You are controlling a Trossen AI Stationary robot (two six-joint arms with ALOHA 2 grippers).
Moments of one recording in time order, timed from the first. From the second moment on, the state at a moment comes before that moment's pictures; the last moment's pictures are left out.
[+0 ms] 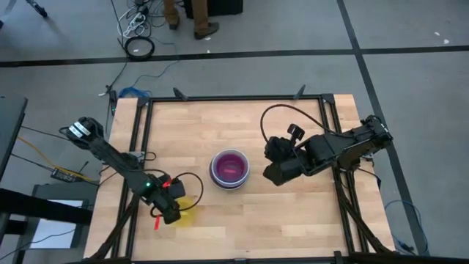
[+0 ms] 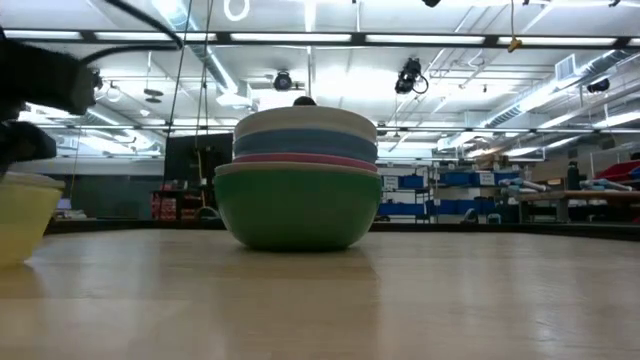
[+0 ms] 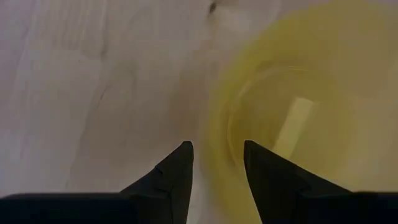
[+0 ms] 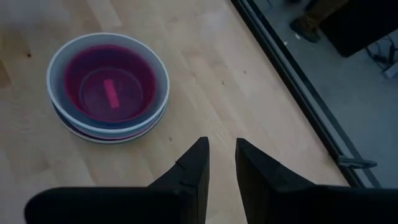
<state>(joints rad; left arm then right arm) -0.69 1.36 0.67 -0.61 -0.14 -1.06 0.39 1.65 1.83 -1.47 0.71 0.74</state>
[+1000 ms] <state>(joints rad) -0.44 1.22 1.08 -0.69 -0.64 -0.49 0.38 1.65 1.83 -1.49 0.72 0.70</state>
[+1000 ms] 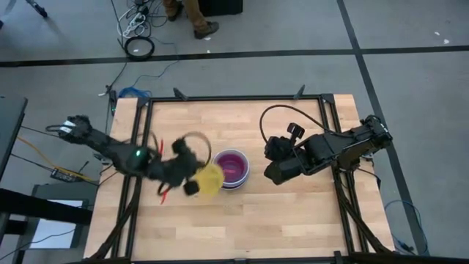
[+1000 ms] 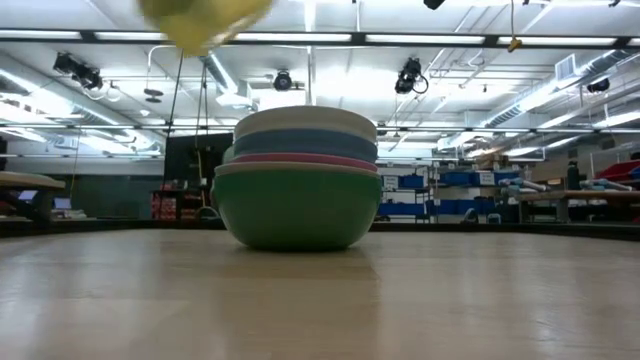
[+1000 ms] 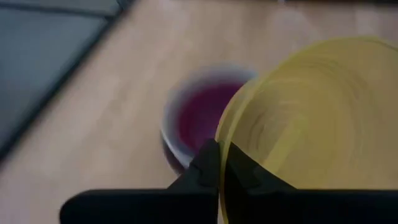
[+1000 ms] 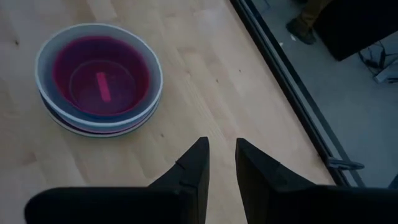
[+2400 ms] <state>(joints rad) 0.08 1.45 1.11 -0.50 0.04 -0.43 0.39 1.65 1.83 -1.53 0.70 0.74</state>
